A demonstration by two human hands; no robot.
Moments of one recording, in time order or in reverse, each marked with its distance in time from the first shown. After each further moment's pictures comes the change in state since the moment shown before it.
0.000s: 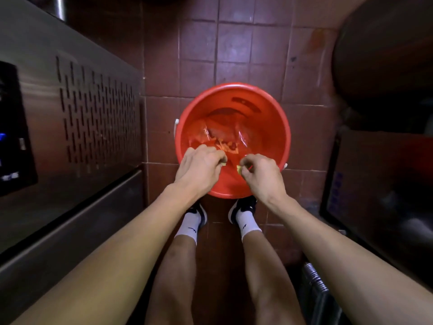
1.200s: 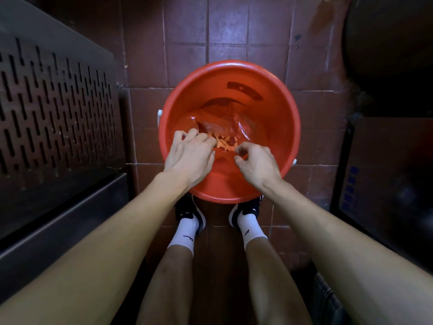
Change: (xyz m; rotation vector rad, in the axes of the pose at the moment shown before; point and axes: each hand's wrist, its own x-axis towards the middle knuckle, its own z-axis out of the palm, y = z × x) left_hand 0.043 -0.039 0.056 0.287 0.030 0.042; right_hand 0.053 0.029 0.044 0.049 -0.075 0.158
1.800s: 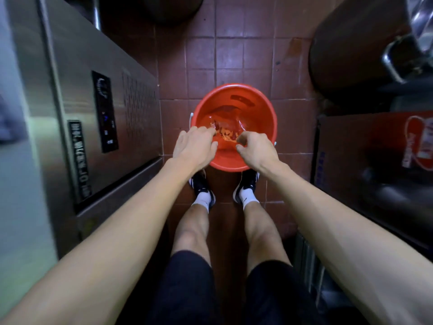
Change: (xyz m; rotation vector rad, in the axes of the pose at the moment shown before) left_hand -0.125 0.024 -0.196 -0.102 -0.115 -0.135; right_hand -0.174 -0.118 -0.104 -0.106 0.044 -0.030
